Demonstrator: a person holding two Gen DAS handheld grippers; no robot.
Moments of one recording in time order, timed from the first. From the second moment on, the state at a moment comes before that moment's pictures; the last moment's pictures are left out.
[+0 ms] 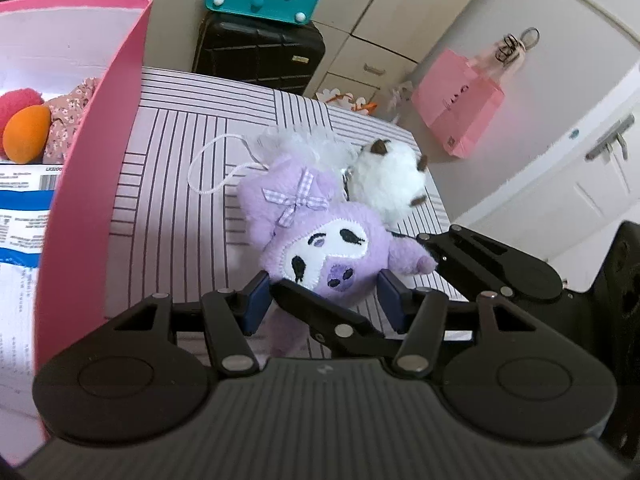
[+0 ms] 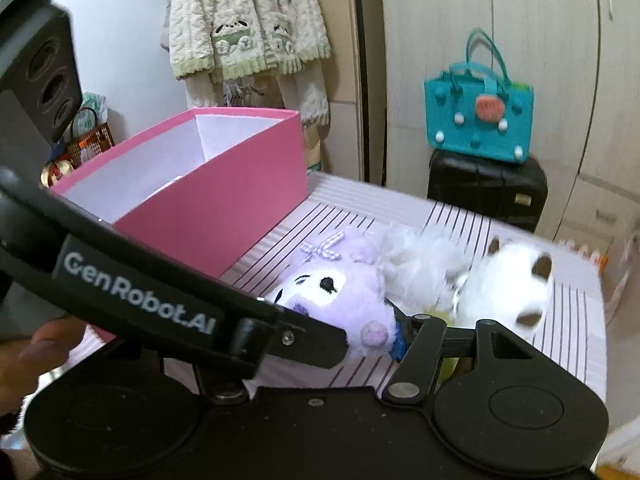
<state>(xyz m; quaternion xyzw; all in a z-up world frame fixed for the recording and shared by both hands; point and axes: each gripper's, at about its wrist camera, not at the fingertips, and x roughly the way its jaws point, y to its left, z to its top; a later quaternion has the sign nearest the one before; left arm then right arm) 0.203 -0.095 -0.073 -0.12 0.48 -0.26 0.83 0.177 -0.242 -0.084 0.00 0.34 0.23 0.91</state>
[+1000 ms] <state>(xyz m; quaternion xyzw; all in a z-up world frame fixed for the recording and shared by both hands) 0.091 0.009 0.017 -0.05 0.44 -0.30 0.84 0.091 -0.183 -0.006 0.05 0.40 0.37 0.83</state>
